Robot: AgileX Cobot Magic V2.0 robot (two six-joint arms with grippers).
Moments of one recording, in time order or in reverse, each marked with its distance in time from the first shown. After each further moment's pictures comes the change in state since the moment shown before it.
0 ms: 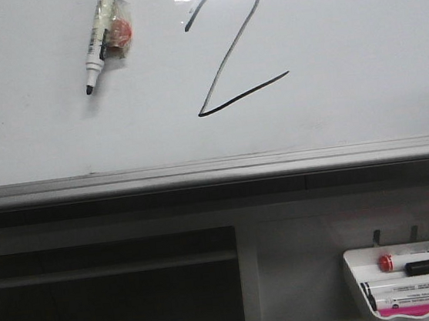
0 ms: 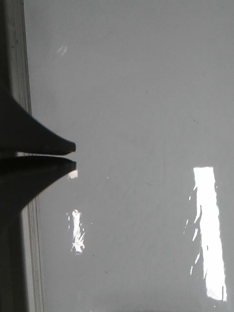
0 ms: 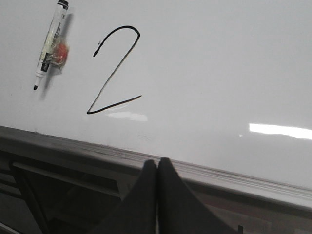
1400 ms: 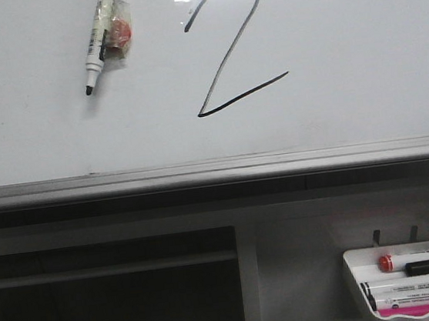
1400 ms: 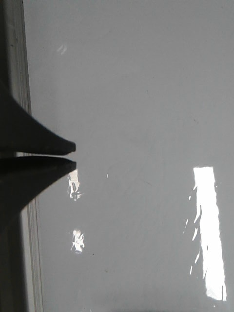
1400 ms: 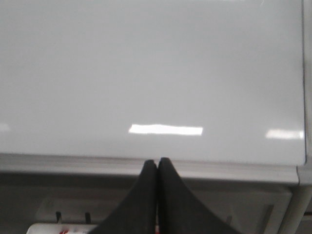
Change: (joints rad) left arm 0.000 0.000 0.000 -0.002 0.000 -0.002; right arm 0.000 -0.233 0.055 -1.704 -0.363 1.572
